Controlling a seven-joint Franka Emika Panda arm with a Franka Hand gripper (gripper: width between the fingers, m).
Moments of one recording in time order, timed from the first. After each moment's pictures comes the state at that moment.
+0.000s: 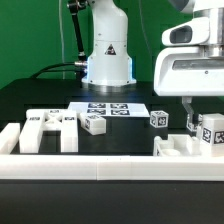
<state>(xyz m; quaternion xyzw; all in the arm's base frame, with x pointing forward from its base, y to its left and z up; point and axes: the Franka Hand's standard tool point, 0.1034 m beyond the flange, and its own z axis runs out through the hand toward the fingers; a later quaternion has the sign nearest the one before) 0.638 0.134 0.078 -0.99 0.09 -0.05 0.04</state>
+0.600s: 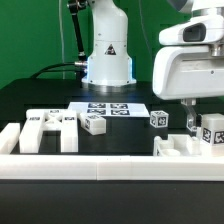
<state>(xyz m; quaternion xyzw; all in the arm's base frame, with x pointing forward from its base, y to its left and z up) 0.638 0.131 0.078 -1.00 -0.07 -0.06 0.02</state>
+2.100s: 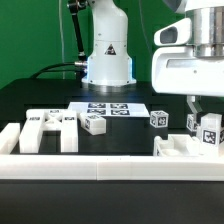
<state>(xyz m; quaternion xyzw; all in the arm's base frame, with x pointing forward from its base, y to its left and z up) 0.639 0.123 0.078 -0.92 0.38 -0.04 0.05</state>
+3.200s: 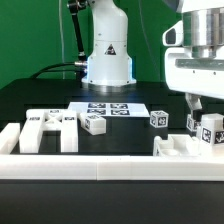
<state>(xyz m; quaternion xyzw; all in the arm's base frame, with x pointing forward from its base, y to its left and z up) 0.635 0.125 0.077 -0.86 0.51 -0.01 0.06</state>
